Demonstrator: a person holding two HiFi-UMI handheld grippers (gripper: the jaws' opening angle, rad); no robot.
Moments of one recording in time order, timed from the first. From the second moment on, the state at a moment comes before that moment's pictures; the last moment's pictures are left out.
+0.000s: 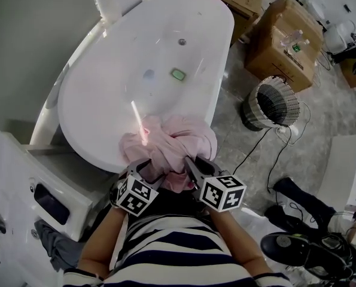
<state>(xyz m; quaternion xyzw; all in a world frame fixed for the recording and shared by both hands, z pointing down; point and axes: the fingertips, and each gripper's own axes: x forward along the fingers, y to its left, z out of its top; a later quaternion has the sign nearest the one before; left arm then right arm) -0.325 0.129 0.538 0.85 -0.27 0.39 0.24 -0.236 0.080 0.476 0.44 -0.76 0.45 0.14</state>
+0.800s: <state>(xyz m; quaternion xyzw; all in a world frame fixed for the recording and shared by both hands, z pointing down) -0.284 0.061 0.519 0.85 -0.35 0.30 0.24 -0.215 0.088 0.335 0.39 -0.84 0.37 0.07</state>
